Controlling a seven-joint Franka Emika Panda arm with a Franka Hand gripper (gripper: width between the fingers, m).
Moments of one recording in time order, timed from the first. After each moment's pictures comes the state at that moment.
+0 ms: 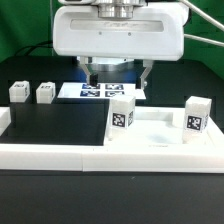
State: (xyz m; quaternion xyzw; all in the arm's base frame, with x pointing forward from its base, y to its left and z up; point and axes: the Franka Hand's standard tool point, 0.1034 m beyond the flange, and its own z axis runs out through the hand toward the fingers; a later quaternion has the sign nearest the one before) arm 0.566 -0.008 0.094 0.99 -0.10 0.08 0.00
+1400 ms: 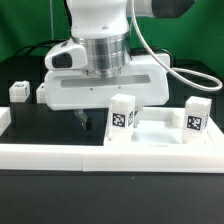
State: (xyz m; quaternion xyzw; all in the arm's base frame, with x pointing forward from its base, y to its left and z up) arm 0.546 -0.014 0.010 1.00 -0.05 -0.05 -0.06
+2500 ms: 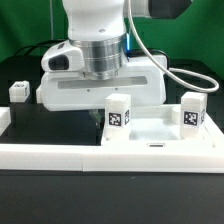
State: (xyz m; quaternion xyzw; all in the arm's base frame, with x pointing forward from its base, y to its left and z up) arm 0.546 -0.019 0.010 1.00 -0.05 -0.05 -0.05
